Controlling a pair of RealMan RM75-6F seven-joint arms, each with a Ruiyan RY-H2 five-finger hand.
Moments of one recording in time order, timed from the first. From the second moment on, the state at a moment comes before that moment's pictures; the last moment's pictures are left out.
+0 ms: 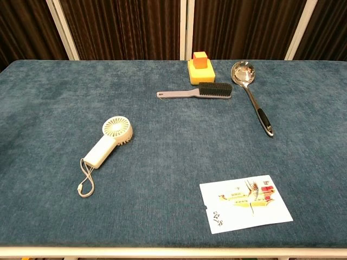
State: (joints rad) left arm -0.19 -1.21 -0.04 -1.62 1.56 1.46 0.16; right arm 0.07 -1.13 0.09 -1.43 -1.46 1.49 0.05
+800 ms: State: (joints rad) left arm -0.18 -1.20 -0.03 -1.63 1.56 1.45 0.19; right arm 0.07 -1.13 0.08 -1.44 -1.47 1.48 0.06
